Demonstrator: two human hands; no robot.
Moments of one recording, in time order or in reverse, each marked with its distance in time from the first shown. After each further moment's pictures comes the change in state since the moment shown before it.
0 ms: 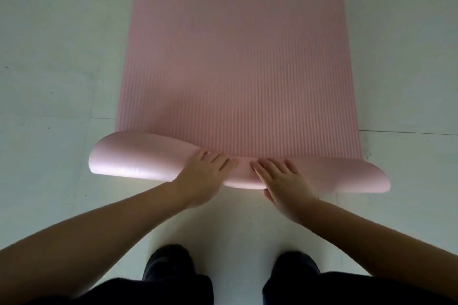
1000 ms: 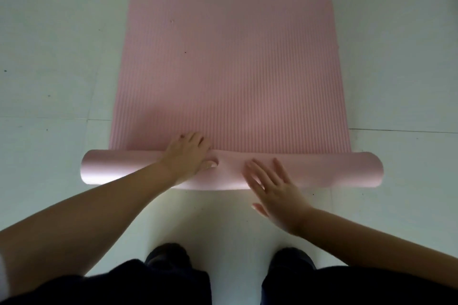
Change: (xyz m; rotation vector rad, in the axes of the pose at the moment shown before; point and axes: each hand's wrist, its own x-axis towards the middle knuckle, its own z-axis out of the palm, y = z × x) left_hand 0.012 -0.036 -0.007 -0.012 -0.125 -0.246; right_hand -0.020 -0.017 0.004 -0.106 0.142 -0.109
